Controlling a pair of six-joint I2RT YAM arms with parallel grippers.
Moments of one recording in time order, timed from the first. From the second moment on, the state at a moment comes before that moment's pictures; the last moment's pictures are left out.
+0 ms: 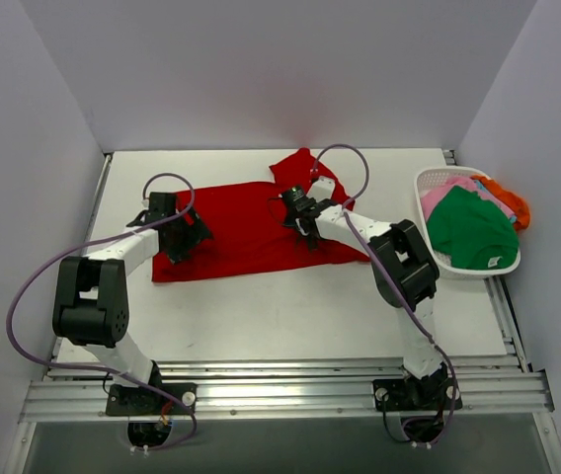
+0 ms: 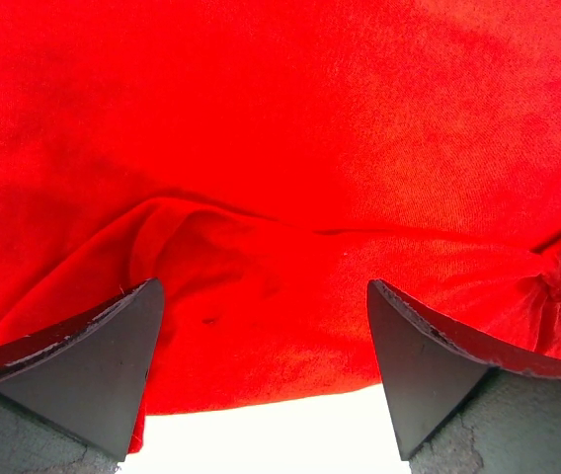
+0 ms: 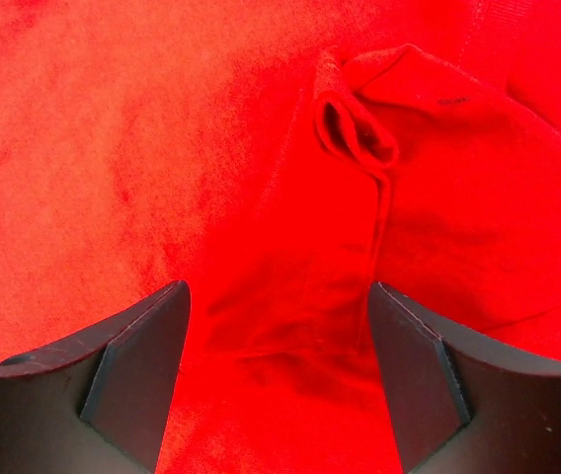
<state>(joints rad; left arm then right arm) -0.12 1.69 1.02 -0.29 0.10 -0.74 0.60 2.10 1.50 -0.38 0.52 0.84</state>
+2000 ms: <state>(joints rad) -0.12 1.74 1.02 -0.27 0.10 -0.73 0.55 2.41 1.96 -0.40 0.44 0.77</state>
